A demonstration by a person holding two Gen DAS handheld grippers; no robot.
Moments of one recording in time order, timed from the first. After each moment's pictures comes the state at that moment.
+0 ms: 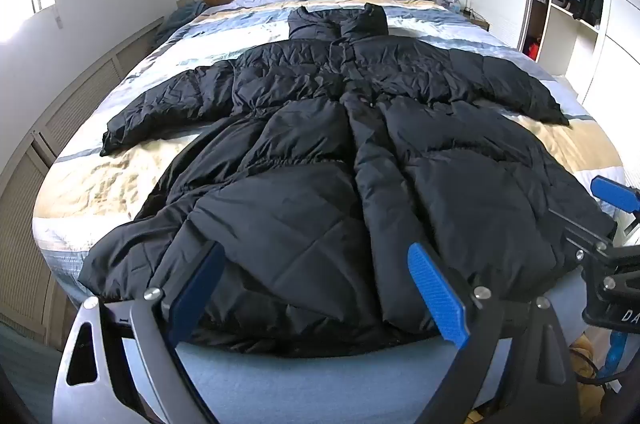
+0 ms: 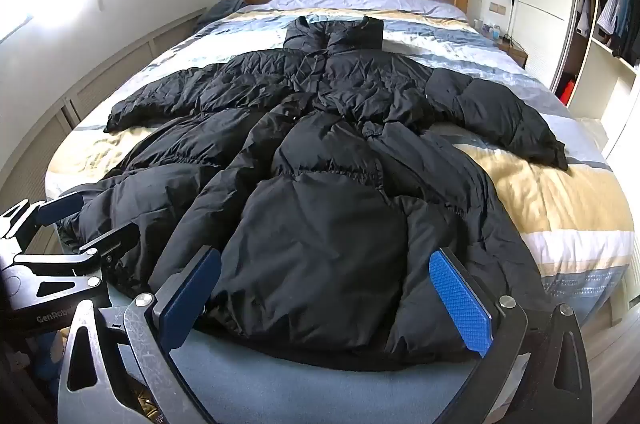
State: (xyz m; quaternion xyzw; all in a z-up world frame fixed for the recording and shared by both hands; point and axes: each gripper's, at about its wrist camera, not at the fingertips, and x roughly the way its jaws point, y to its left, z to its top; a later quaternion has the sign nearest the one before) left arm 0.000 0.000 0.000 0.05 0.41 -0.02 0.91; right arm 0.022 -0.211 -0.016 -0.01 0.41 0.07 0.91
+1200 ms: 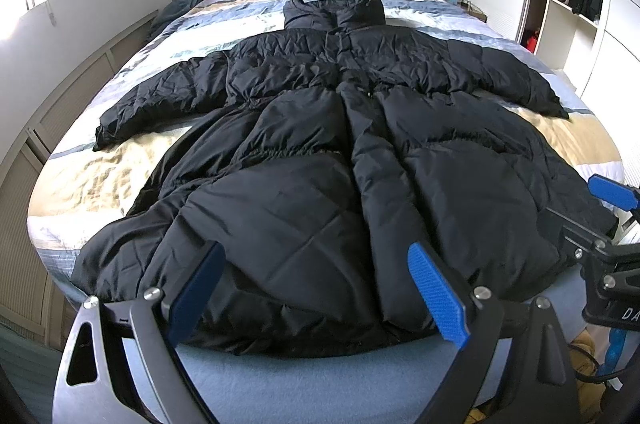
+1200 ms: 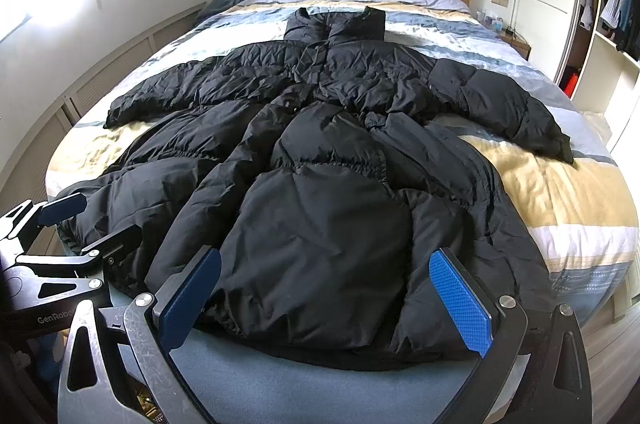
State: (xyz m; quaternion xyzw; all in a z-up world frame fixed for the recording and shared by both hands) left arm -0.001 -0.004 -0.012 0.05 0.43 -0.03 0.90; right arm 0.028 -0.209 -0.022 -0.01 0.42 0.07 0.91
